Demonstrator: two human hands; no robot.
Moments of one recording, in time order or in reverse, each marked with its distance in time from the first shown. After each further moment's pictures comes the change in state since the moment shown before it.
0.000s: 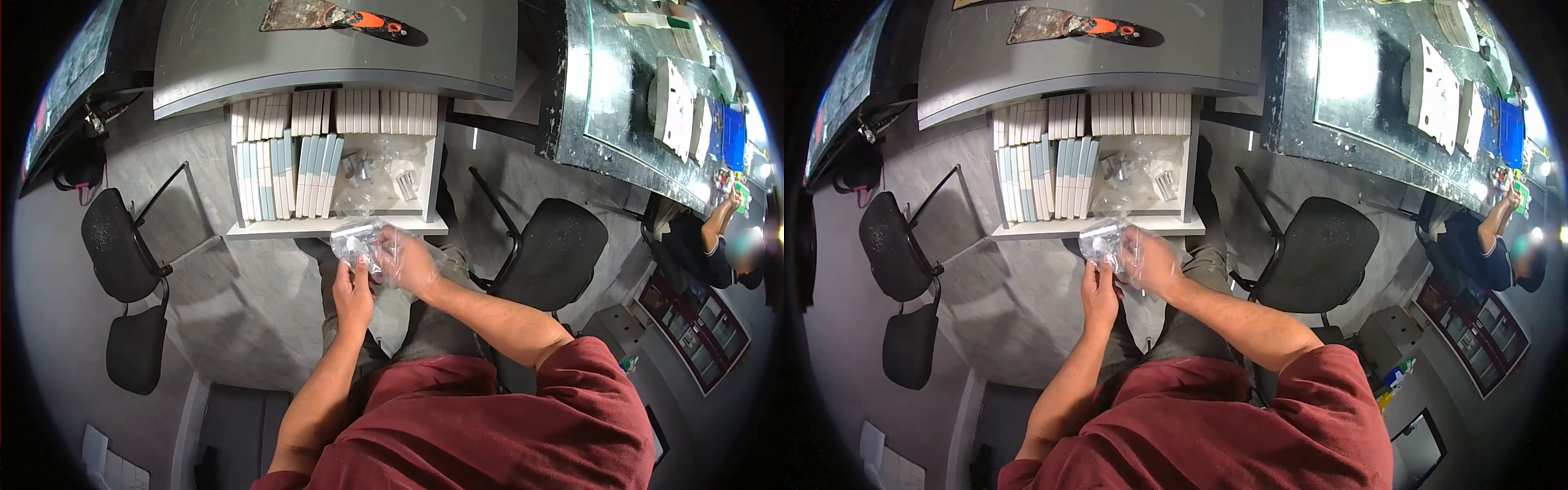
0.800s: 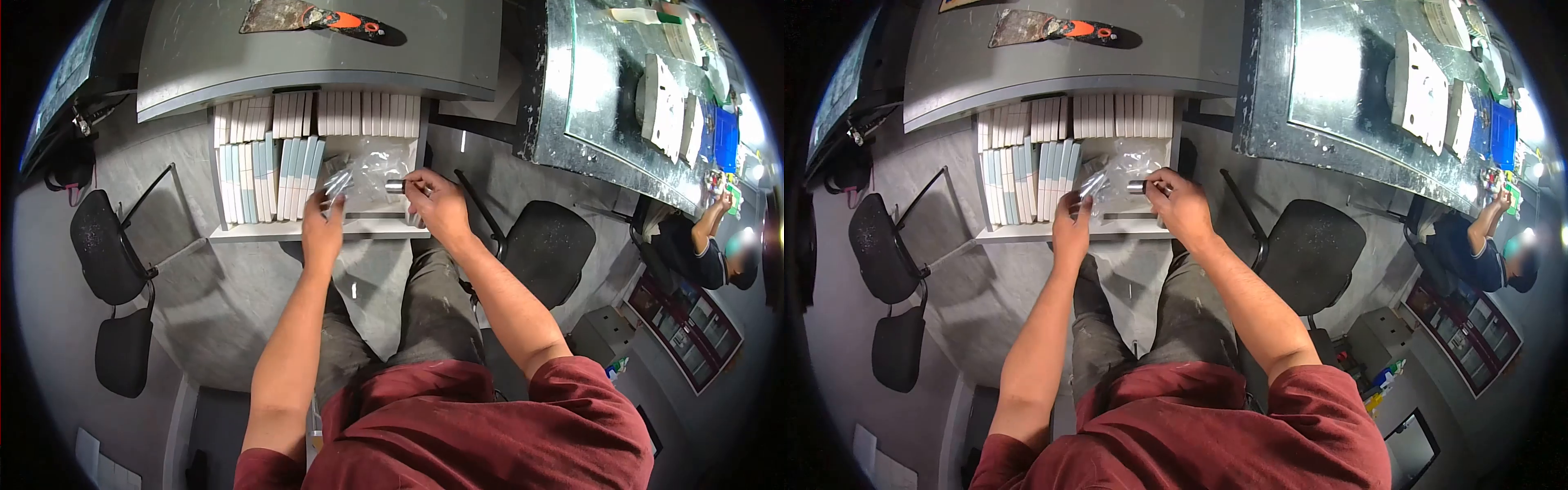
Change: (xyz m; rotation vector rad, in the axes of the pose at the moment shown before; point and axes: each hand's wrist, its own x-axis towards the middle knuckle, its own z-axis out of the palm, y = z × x) left_hand 0.113 0.018 0.018 0.362 0.080 0.281; right_hand 0.045 -0.014 -0.096 0.133 0.244 0.064
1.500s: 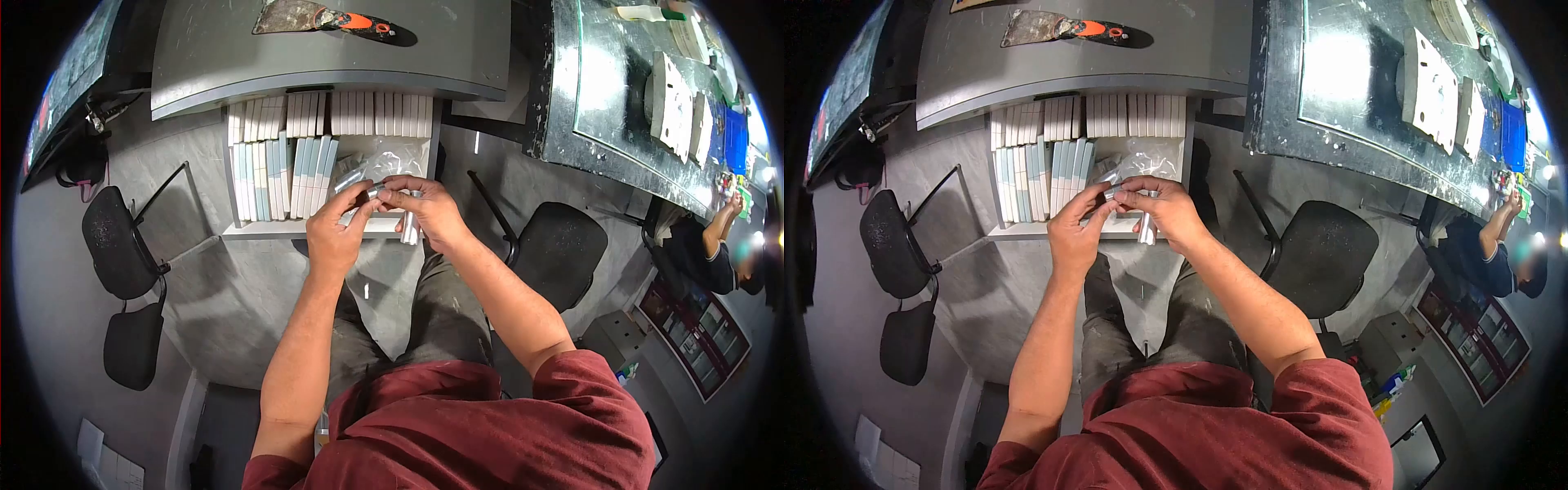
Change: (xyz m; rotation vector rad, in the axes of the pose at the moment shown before) left_hand -0.027 0.074 -0.026 -0.279 -0.056 0.273; right_hand -0.006 -0.026 0.023 0.568 -0.307 0.121
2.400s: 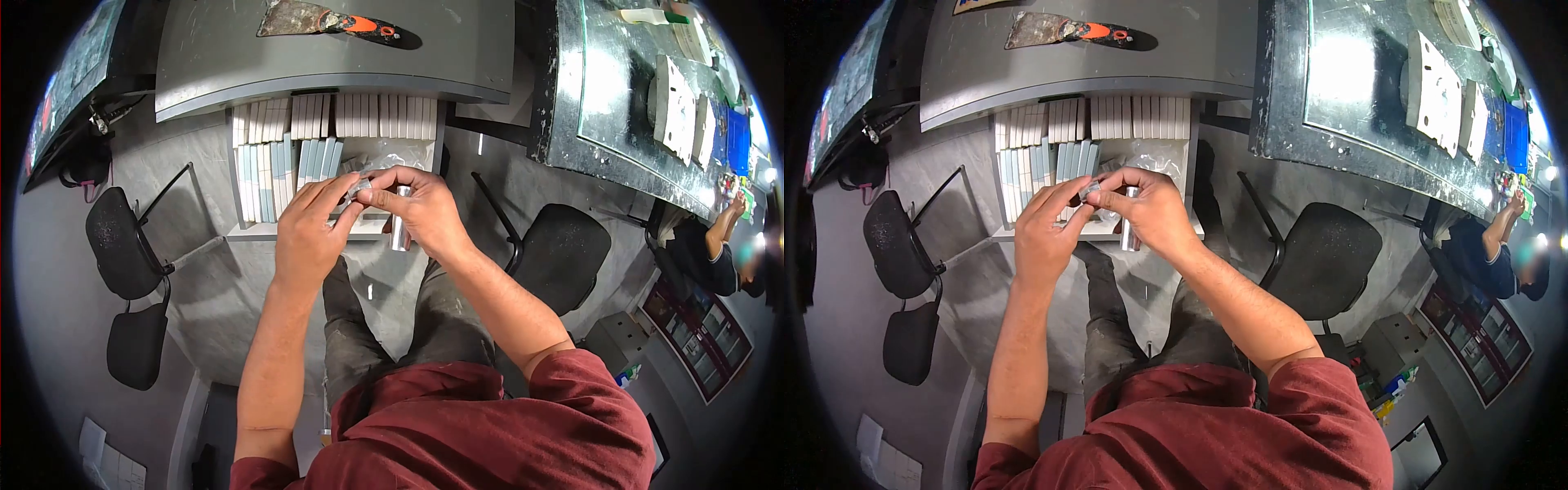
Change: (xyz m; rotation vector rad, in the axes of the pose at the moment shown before) left_hand 0.019 0.063 -0.045 0.475 -0.075 0.392; right_hand -0.013 -0.041 0.042 -0.156 0.015 -0.102
